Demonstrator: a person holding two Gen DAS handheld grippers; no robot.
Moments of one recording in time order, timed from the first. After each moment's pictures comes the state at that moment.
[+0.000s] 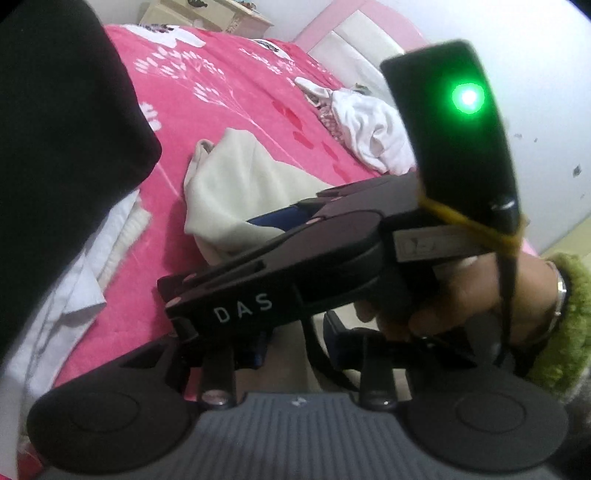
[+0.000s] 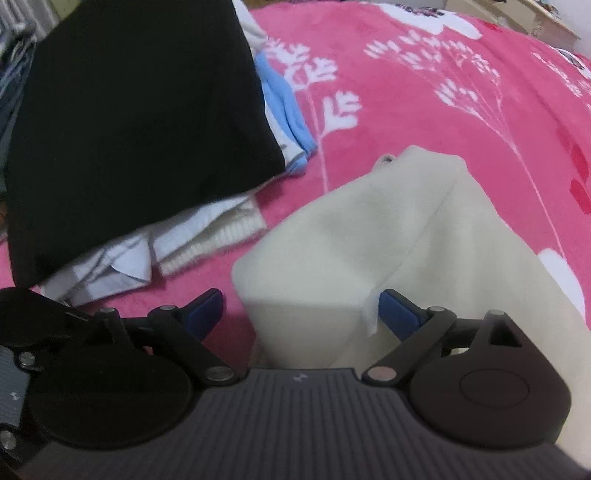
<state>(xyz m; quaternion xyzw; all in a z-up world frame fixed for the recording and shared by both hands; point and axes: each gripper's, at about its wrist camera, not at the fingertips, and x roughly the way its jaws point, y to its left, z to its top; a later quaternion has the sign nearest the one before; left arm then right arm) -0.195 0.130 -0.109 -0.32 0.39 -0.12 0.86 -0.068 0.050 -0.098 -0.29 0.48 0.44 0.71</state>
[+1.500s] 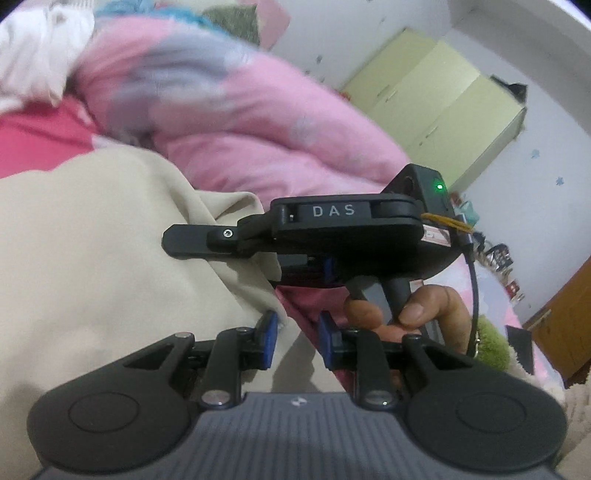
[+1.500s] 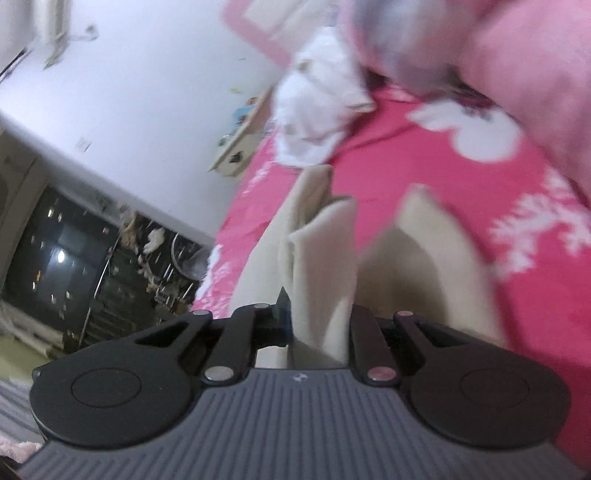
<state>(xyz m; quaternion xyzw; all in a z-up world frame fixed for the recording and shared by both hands) -0.032 -0.196 -0.075 -0.14 0.41 -0.51 0.74 -0.005 -0.421 -0.083 0.38 0.39 0.24 0.80</state>
